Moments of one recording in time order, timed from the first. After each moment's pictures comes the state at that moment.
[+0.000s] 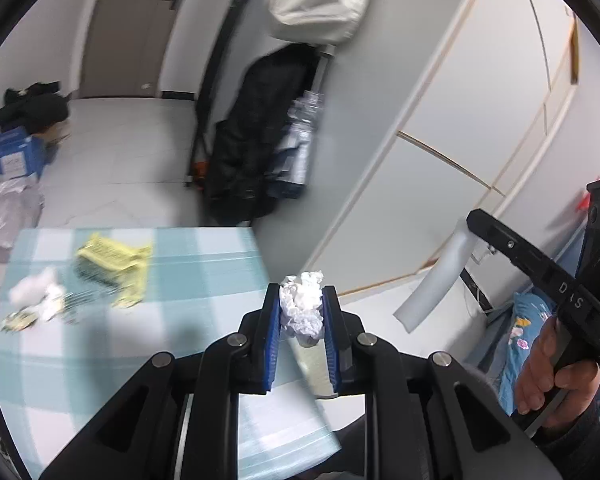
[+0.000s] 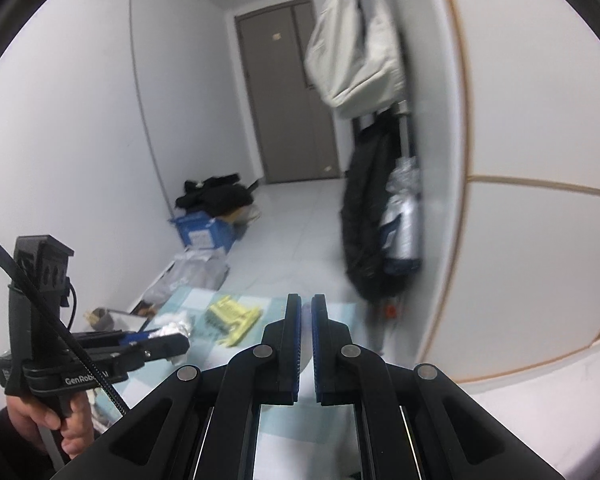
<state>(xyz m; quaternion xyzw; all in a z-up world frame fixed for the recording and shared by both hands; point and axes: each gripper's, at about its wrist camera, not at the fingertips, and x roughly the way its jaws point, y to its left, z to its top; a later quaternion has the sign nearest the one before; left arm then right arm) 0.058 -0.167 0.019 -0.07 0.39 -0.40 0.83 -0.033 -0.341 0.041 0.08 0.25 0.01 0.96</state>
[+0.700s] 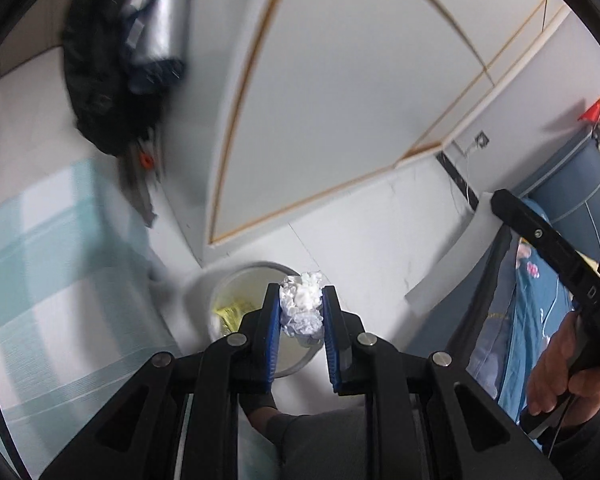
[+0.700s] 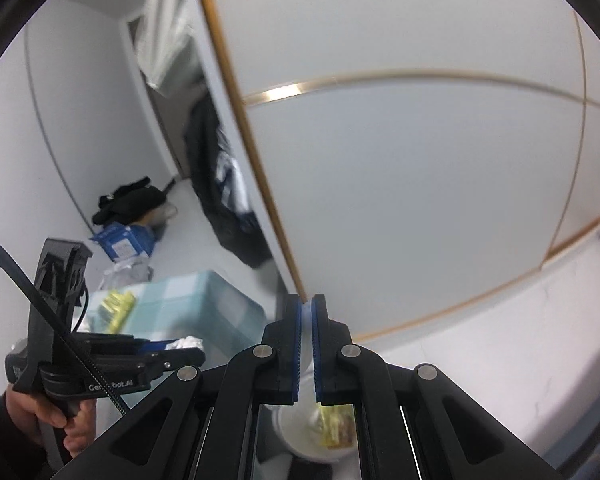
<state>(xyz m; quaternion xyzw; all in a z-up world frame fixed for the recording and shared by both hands) 0.070 -0.358 -0.078 0.05 0.53 -0.46 0.71 -0.060 -0.506 -0.052 0.16 0.31 -0.11 0.93</state>
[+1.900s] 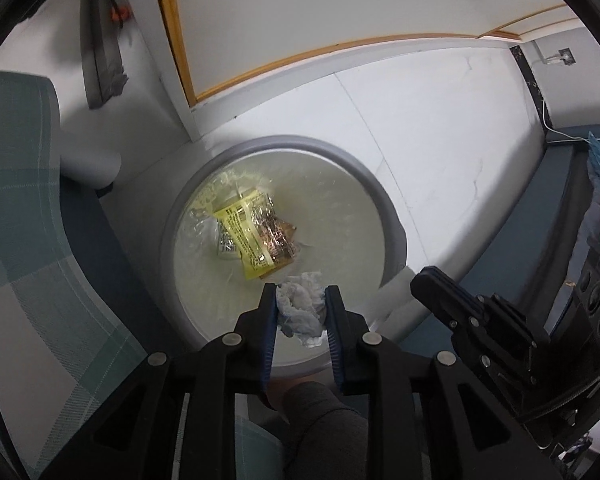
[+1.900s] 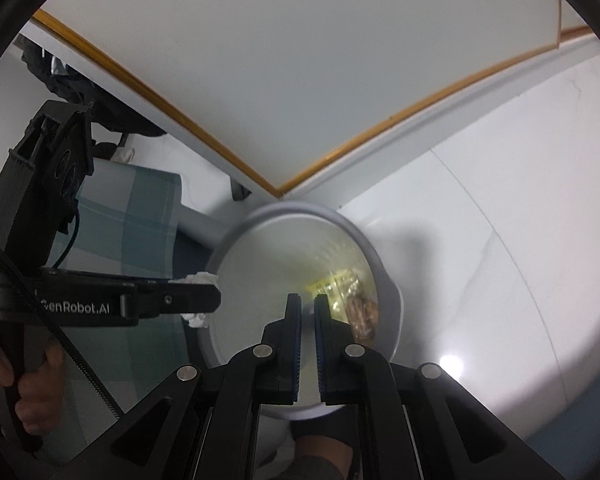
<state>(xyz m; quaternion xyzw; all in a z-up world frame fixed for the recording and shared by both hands) 0.083 -0.458 -0.243 0.17 0.72 -0.36 0.57 -0.032 -0.559 -0.326 0.35 0.48 -0.10 0.80</state>
